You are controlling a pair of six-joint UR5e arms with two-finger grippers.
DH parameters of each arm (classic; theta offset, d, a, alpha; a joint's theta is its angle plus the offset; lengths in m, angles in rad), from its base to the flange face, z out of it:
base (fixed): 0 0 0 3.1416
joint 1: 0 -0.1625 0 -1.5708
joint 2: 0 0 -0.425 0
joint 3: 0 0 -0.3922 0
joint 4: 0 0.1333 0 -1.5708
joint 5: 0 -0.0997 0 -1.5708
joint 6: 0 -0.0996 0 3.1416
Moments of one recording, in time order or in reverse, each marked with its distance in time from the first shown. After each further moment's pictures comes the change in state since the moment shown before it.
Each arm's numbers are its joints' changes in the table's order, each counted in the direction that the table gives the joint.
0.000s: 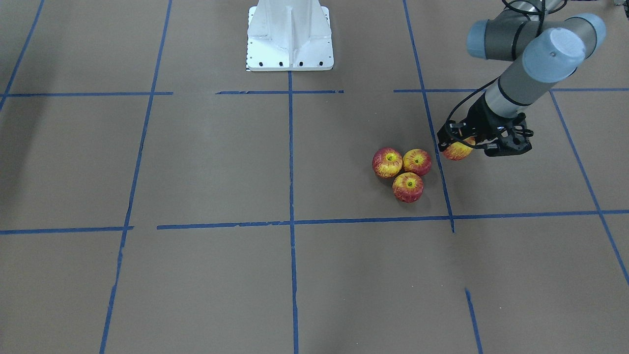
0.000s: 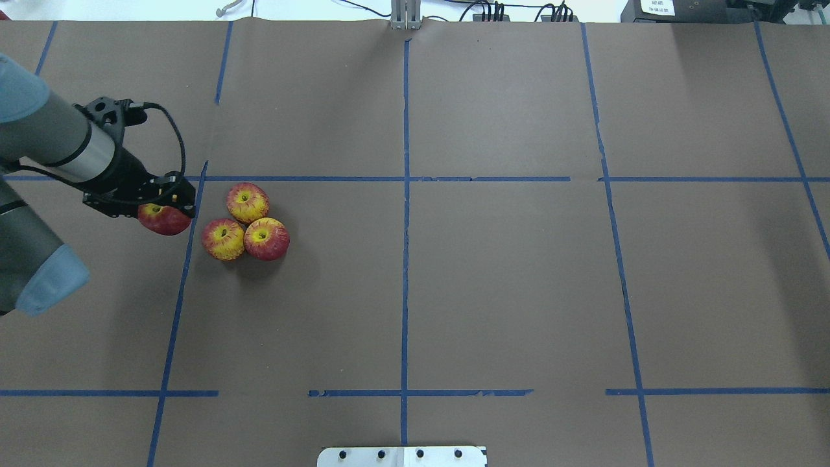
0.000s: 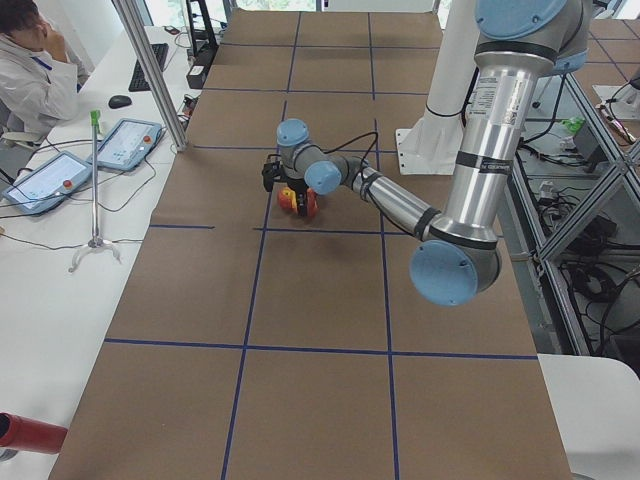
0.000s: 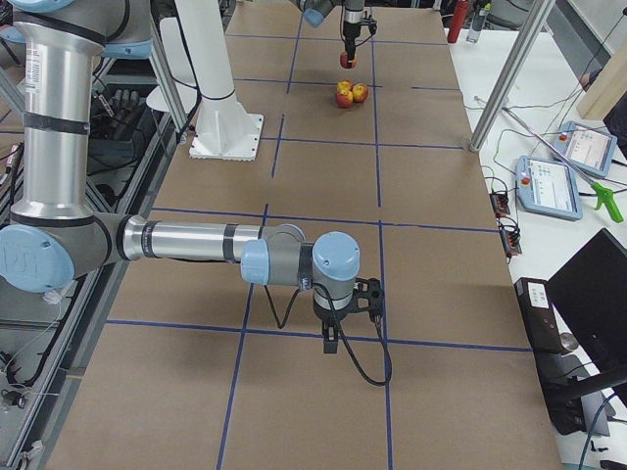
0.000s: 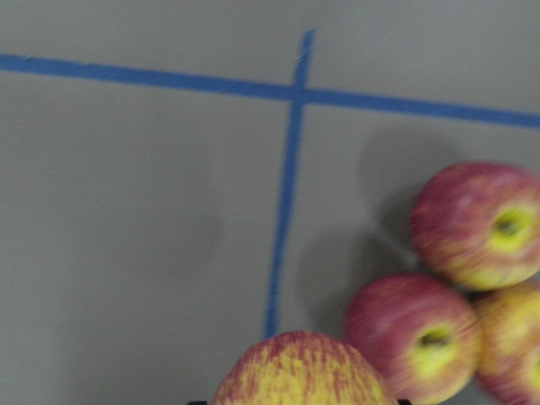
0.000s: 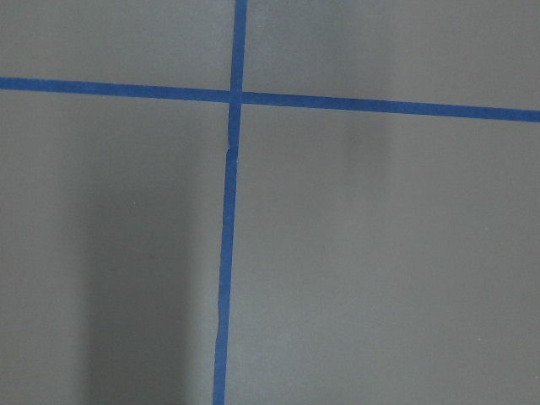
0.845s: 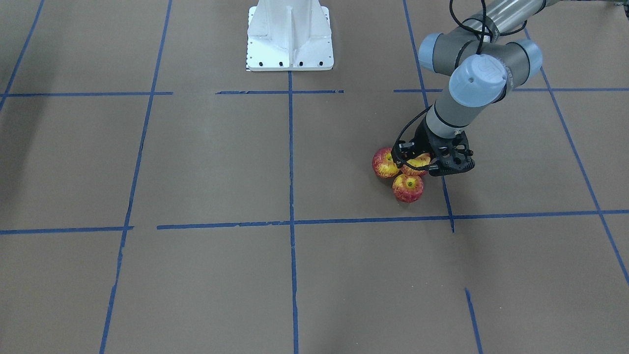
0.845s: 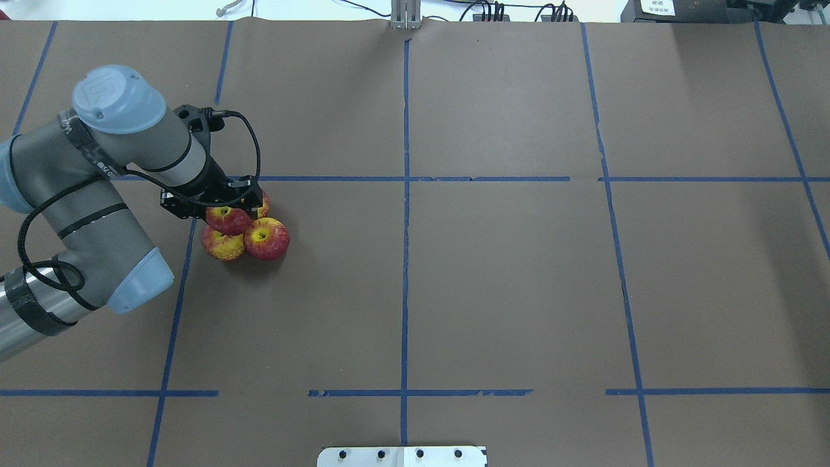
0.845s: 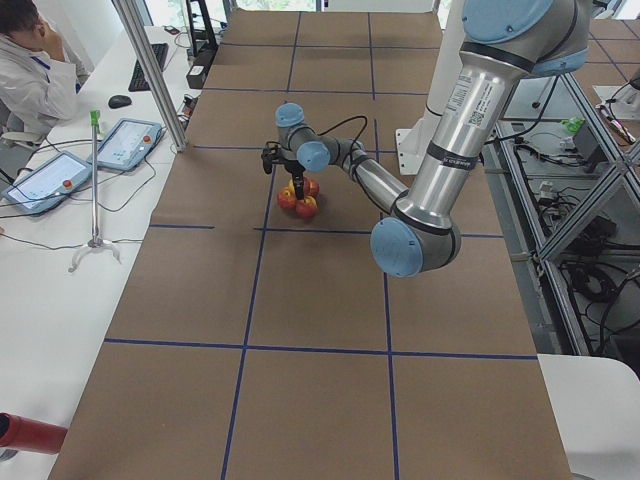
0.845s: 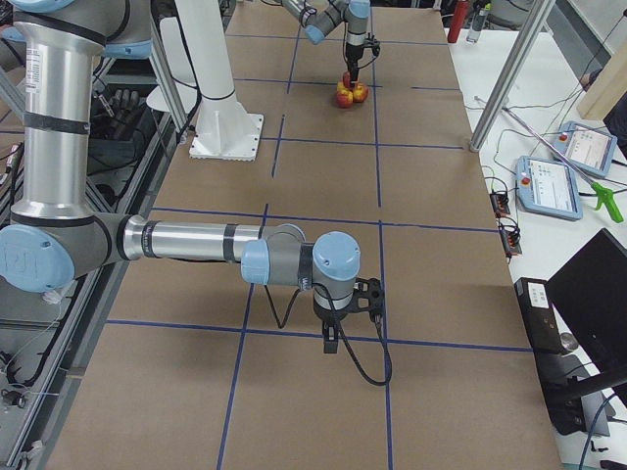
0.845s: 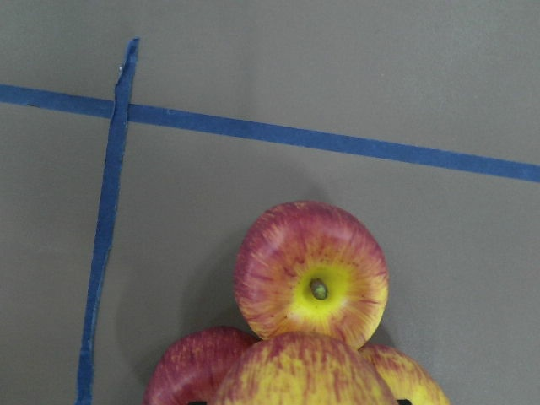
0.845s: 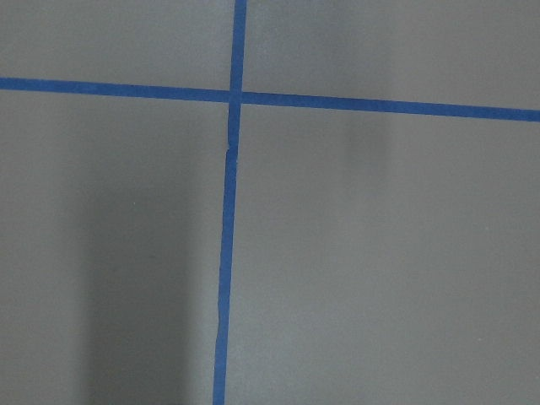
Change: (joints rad) left arm -0.102 -0.133 0.104 0.025 -0.097 0.071; right arm 0.000 0.000 0.000 0.000 0.000 -0.001
